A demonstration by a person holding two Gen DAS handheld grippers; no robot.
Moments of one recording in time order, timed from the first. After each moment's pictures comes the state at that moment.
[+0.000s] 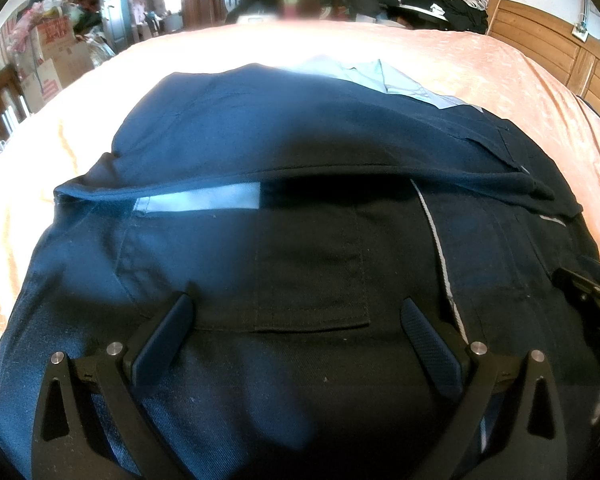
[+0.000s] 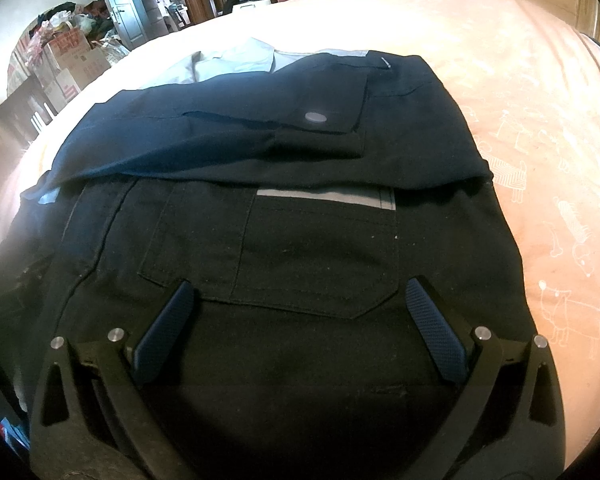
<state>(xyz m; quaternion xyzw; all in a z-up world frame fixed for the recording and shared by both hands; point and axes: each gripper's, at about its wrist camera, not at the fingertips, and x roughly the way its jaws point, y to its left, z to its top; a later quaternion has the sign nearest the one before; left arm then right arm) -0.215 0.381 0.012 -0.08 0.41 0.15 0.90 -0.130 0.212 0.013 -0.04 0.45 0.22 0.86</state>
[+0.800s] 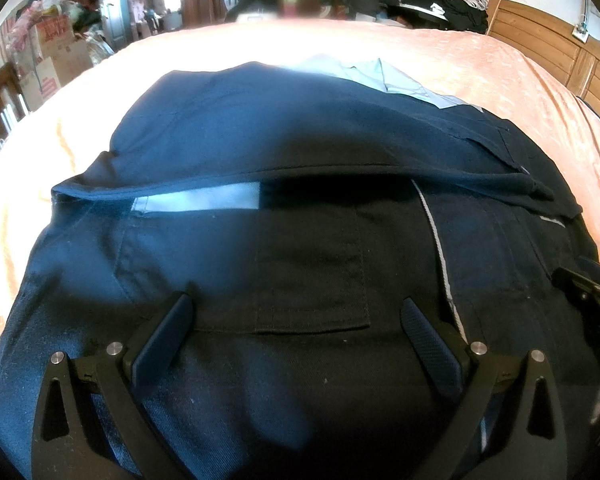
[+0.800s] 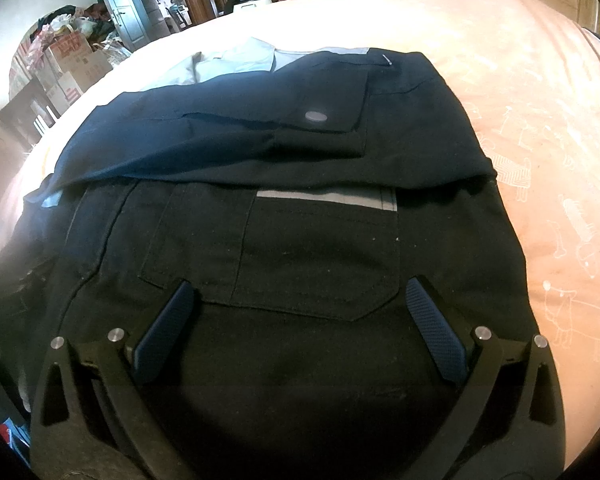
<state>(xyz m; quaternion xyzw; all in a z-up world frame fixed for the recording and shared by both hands) -0.213 0.378 0.012 -0.09 0.41 0.15 0.90 -0.127 0.211 0.012 -0.04 0.46 0.22 0.86</state>
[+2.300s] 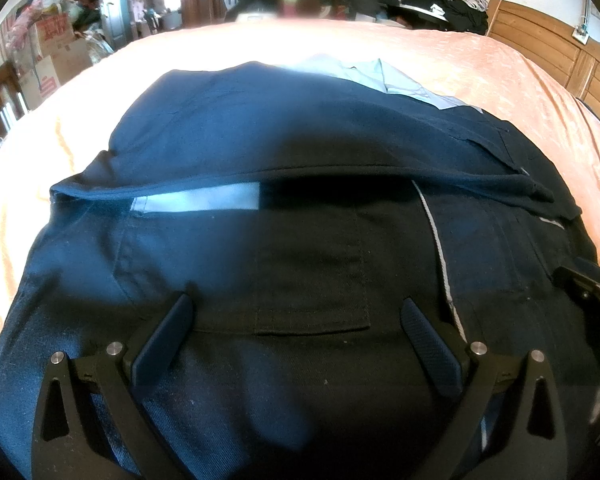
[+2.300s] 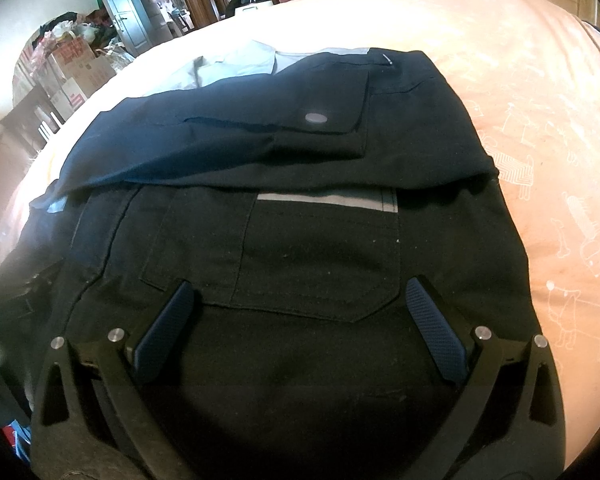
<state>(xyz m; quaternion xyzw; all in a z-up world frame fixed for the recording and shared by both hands) -0.209 0.374 0.012 -0.09 0.41 0.15 0.90 -0.124 0.216 0.013 -0.03 0.46 0.23 0.86</state>
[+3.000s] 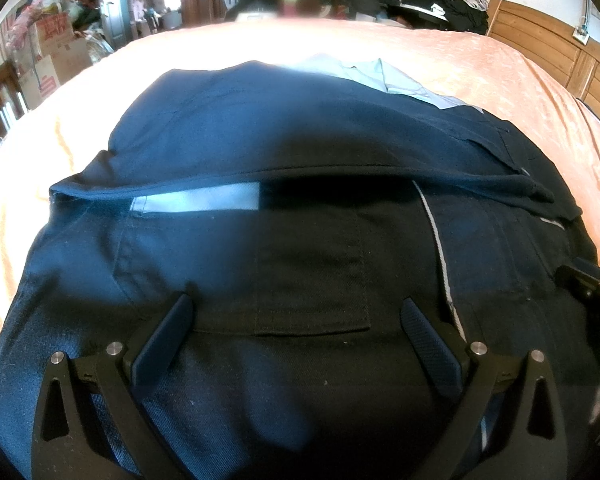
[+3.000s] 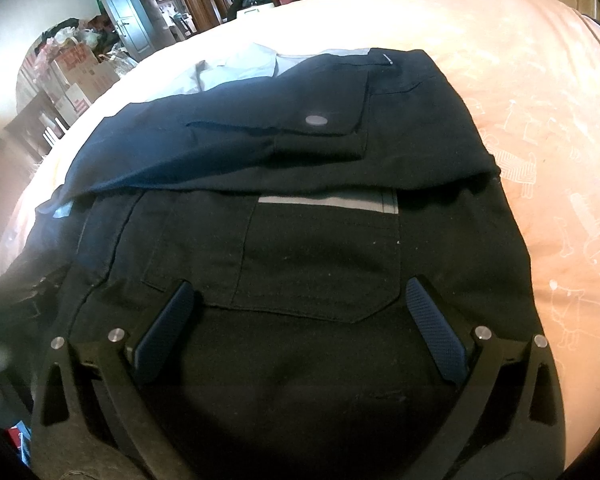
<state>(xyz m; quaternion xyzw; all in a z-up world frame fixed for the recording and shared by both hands) -0.210 0.376 0.012 -0.09 0.41 0.15 0.90 -0.114 0.206 0.011 -0.01 0.46 0.24 0.86</state>
